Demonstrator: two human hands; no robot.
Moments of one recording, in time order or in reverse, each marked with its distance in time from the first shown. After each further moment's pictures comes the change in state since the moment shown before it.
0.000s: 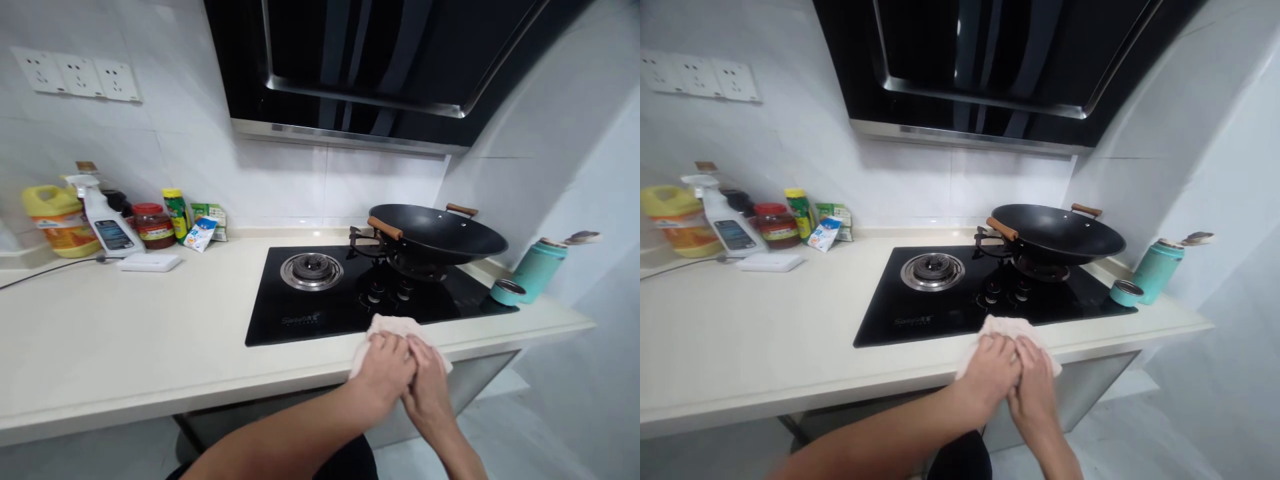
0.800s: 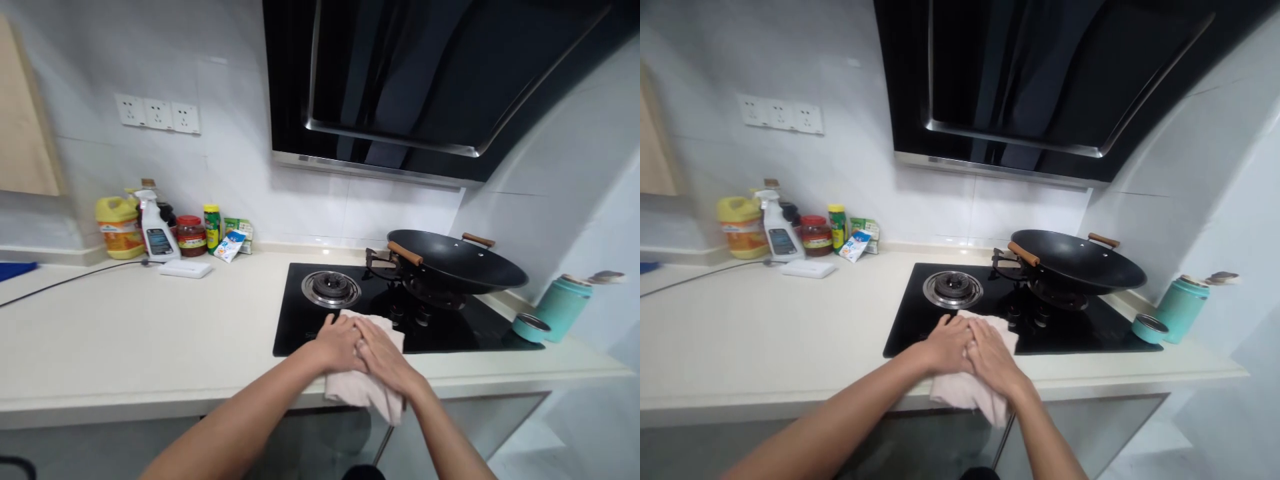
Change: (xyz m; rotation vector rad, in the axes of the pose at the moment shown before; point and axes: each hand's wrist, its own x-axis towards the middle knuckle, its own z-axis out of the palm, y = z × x) left_hand -0.048 -0.150 -0.066 -0.436 -0.383 -0.241; right_hand 0.134 -0.091 0.026 0.171 -0.653 -0.077
